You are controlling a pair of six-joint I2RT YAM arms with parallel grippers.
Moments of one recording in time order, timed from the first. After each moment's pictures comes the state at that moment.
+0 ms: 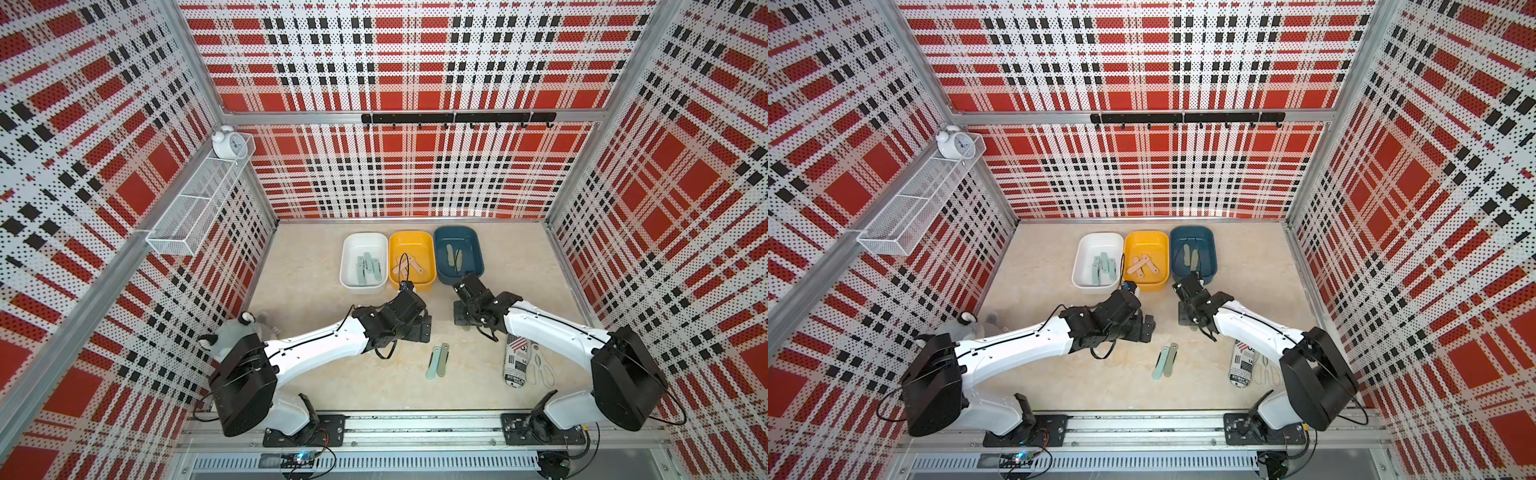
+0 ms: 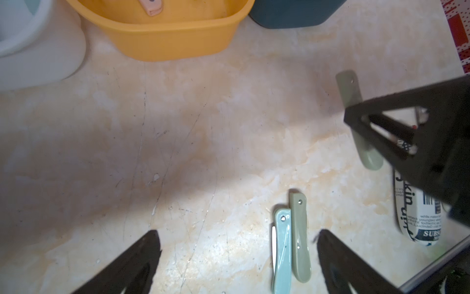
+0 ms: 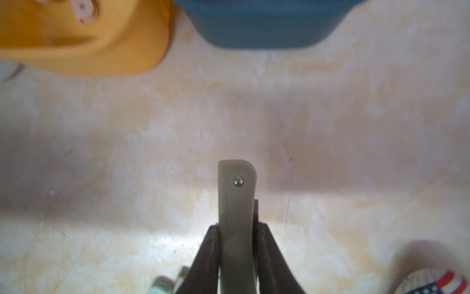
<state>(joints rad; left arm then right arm) -0.92 1.45 0.96 -0.45 -0.17 -0.67 0.61 1.48 0.95 -0.53 0.23 0.53</state>
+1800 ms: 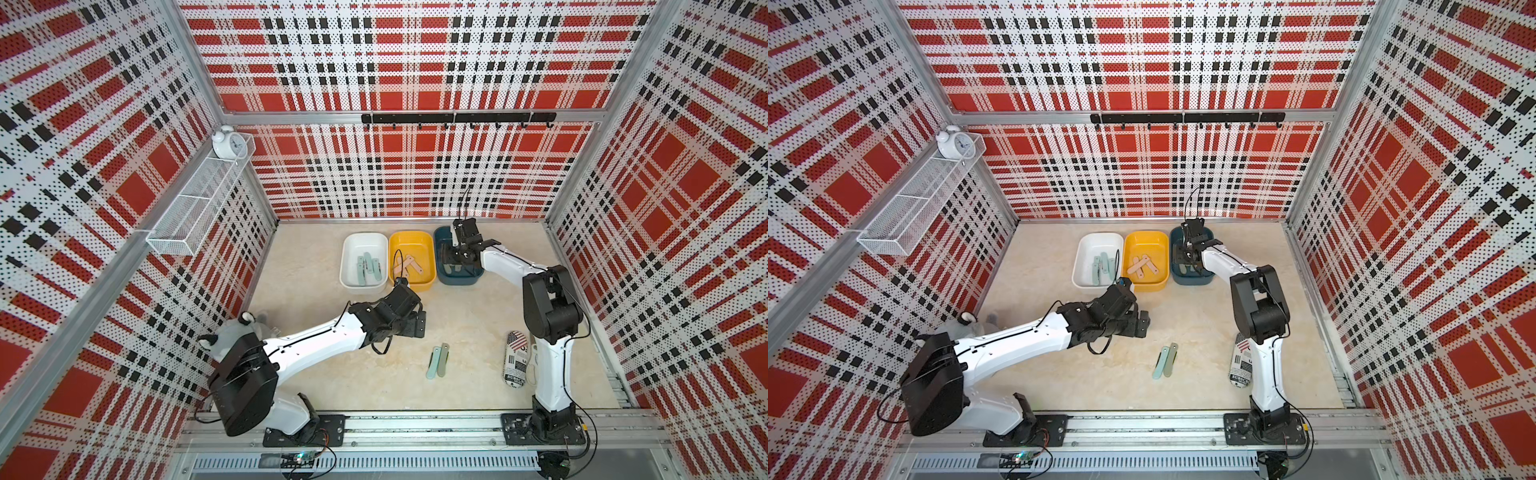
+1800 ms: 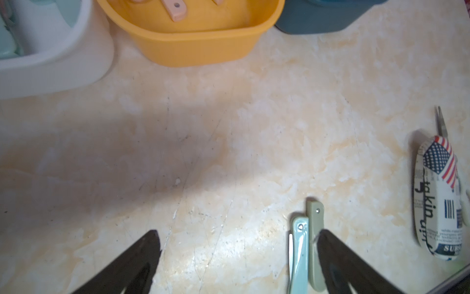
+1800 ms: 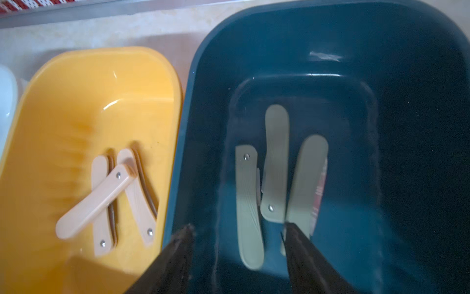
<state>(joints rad) -0.92 1.45 0.96 -0.48 -0.17 -0.64 0.35 2.03 1.53 -0.35 0.00 0.32</state>
